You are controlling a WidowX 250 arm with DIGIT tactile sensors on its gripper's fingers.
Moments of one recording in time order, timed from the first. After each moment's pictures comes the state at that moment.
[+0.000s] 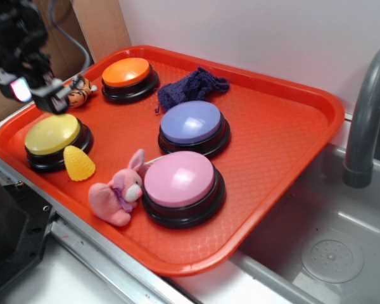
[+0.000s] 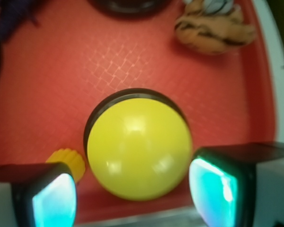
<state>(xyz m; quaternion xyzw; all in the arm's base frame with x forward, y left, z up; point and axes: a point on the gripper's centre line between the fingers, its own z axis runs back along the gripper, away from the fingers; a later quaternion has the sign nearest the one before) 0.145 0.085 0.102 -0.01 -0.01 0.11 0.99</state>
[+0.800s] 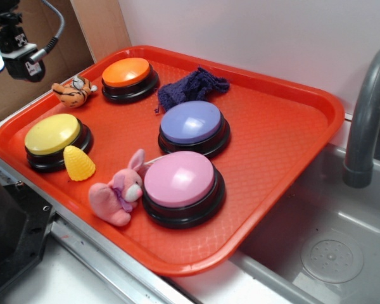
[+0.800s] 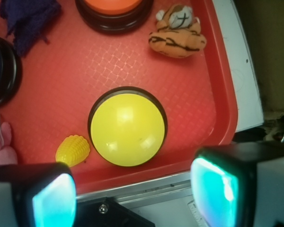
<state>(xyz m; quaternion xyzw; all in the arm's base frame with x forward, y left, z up) 0.137 0.085 0.129 -0.01 -0.01 0.11 0.99</state>
